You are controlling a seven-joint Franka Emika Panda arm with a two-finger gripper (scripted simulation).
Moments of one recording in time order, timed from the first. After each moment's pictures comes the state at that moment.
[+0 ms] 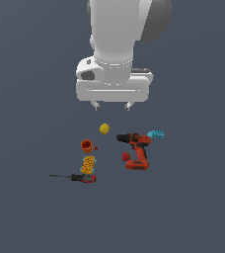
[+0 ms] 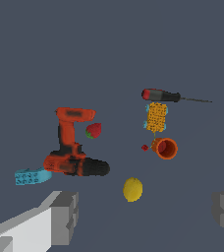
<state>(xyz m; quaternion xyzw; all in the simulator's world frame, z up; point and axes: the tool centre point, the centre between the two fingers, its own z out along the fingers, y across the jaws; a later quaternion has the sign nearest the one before) -0.005 0.000 0.319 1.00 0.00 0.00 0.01</state>
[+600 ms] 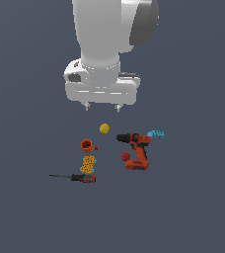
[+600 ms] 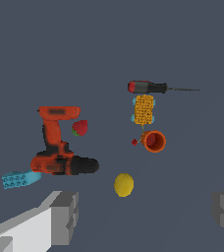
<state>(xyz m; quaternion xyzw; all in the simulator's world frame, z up) -0.010 -0.032 0.311 1.00 -0.03 -0.02 0.01</state>
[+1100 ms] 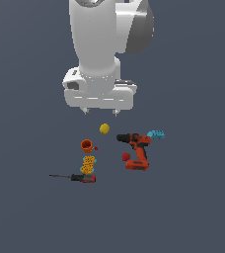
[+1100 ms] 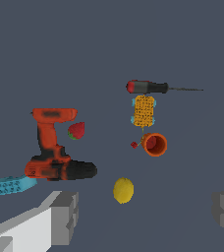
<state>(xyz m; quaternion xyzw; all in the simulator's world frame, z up) -0.005 -0.039 0.292 1.00 -0.04 -0.02 0.01</state>
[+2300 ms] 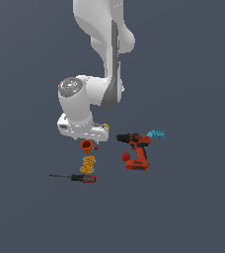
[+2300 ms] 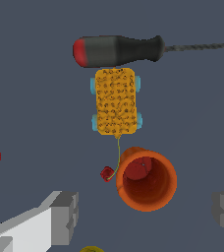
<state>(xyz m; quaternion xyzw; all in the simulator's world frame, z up) -0.011 -0.117 0.111 1.00 -0.09 0.00 0.00</state>
